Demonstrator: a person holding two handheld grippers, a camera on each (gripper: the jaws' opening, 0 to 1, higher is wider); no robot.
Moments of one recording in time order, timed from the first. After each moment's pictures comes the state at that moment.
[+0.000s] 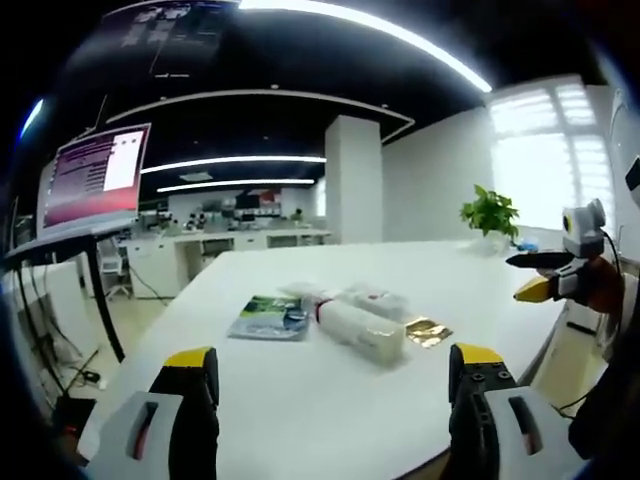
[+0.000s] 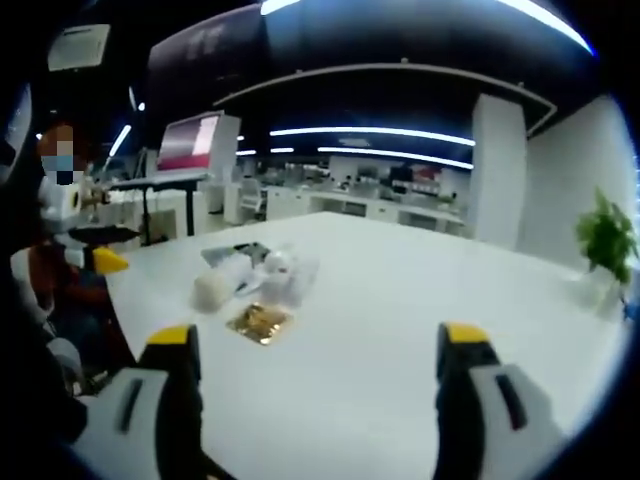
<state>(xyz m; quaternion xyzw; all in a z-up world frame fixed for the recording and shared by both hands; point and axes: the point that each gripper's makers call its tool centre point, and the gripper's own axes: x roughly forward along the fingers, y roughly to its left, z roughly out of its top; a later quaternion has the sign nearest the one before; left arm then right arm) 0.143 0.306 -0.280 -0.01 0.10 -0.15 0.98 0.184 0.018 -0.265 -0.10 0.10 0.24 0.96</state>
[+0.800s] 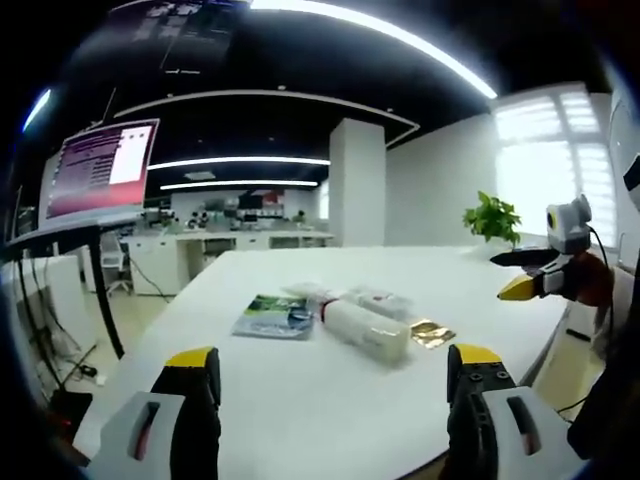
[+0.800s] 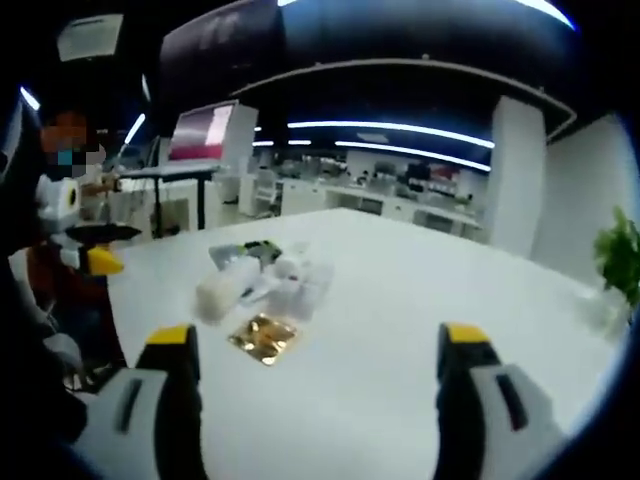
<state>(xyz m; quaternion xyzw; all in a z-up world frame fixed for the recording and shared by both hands) 0.145 0.311 -0.281 -0.03 0.10 -0.15 0.98 0.212 0.043 -0.259 -0.11 0.11 0.28 0.95</state>
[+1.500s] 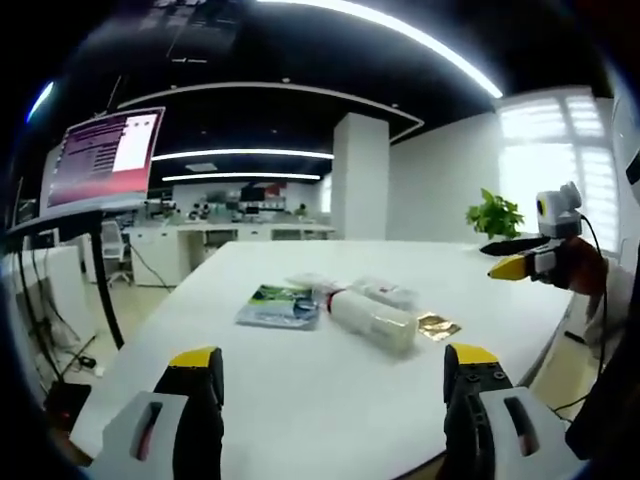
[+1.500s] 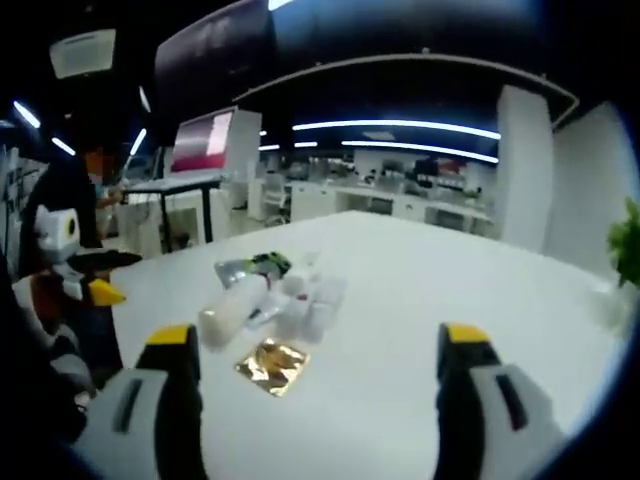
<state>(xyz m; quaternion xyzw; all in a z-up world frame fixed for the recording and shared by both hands) 0.148 0.321 -0.291 -0.04 0.11 -0.15 0.98 0.235 0.065 -0.249 -0.10 0.11 0.30 0.94</state>
